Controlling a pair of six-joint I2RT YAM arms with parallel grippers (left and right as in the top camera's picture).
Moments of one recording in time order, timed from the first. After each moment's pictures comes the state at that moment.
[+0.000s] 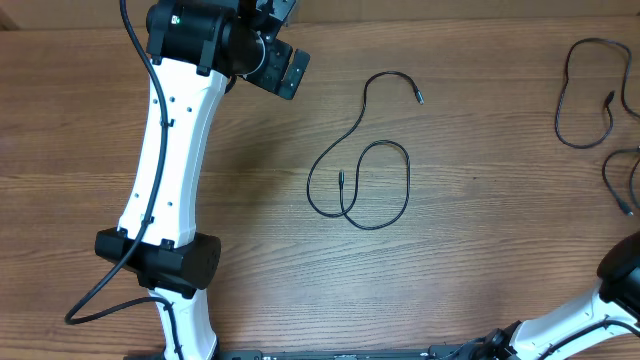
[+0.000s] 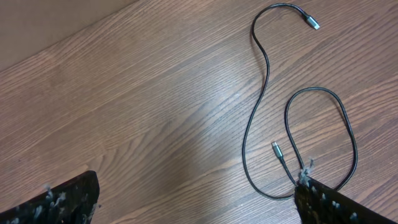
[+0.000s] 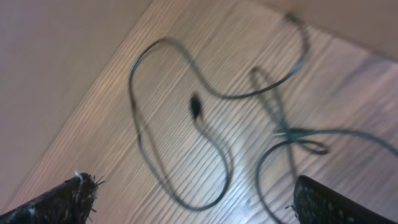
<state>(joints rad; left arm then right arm) -0.29 2.05 2.49 -1.47 0.07 0.16 -0.72 1.97 1.87 -0.75 -0.20 0.32</state>
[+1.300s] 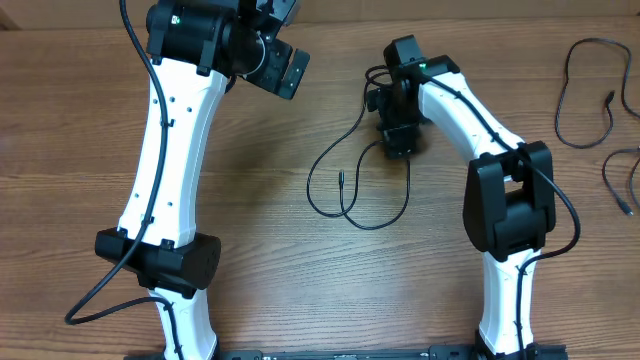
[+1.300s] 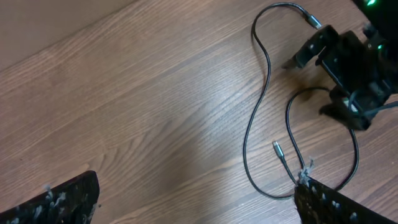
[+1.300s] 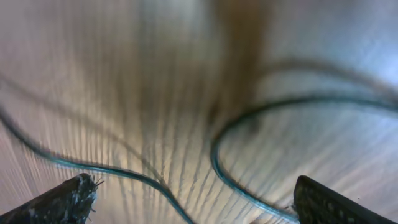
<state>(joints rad) -0.29 2.05 2.49 -1.47 0.07 0.16 0.29 2.25 1.84 -0.99 -0.17 1.62</state>
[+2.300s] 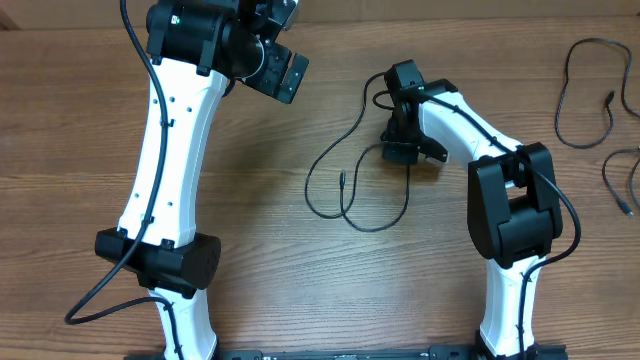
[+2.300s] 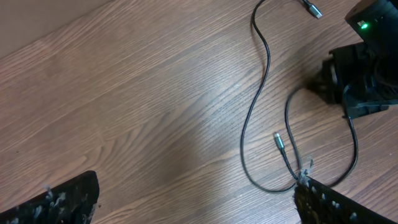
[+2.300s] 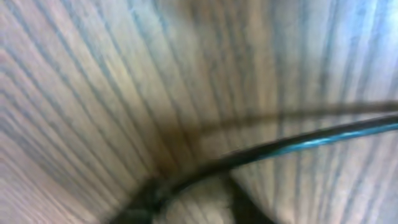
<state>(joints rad) -0.29 2.05 2.49 -1.50 0.07 0.16 0.29 2.20 1.62 -0.84 -0.04 2.09</state>
